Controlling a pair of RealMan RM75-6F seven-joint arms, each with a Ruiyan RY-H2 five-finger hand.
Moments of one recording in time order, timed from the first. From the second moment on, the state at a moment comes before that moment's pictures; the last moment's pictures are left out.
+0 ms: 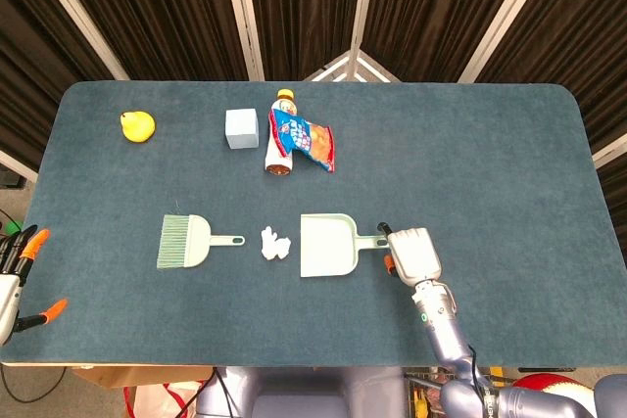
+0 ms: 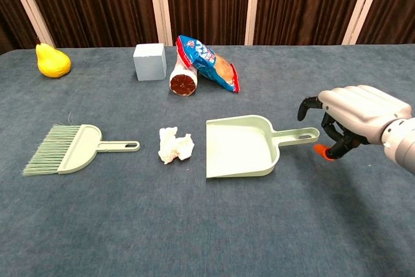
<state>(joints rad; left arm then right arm) -0.04 -1.10 -0.01 -1.63 1.54 1.52 -0.01 0.51 -1.67 0.18 -1.54 -1.10 1.17 -0.70</state>
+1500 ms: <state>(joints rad) -0.04 -1.10 -0.01 -1.64 1.52 1.51 -0.01 0.57 -1.81 0.18 -1.40 -1.07 1.18 -0.68</state>
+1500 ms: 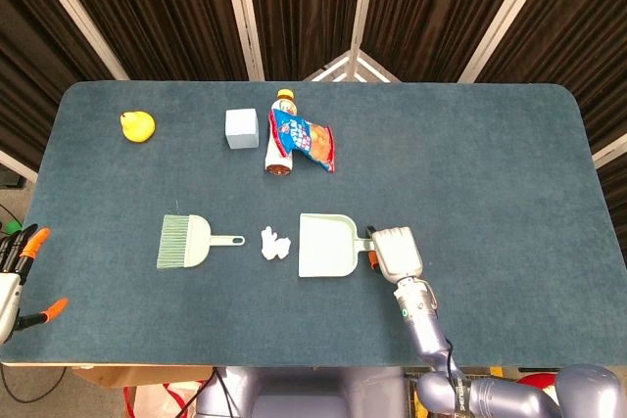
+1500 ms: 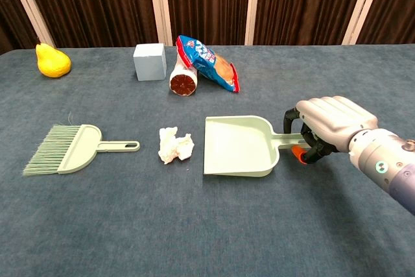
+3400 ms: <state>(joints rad) -0.76 -1.65 -0.29 -1.63 0.49 1.22 0.84 0.57 -1.75 0.17 -1.37 -1.12 1.20 -0.70</state>
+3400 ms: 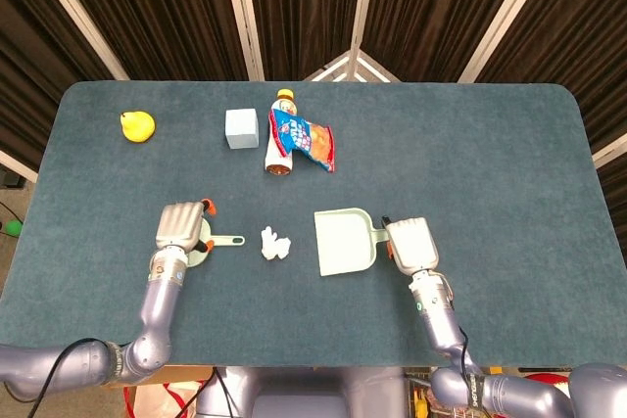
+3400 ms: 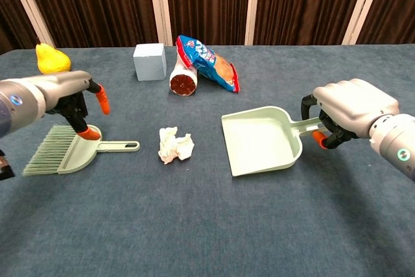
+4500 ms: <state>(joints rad) -0.78 -1.78 -0.25 -1.49 0.47 1.21 0.79 0.57 -1.72 0.17 -1.35 -1.12 1.17 -0.65</state>
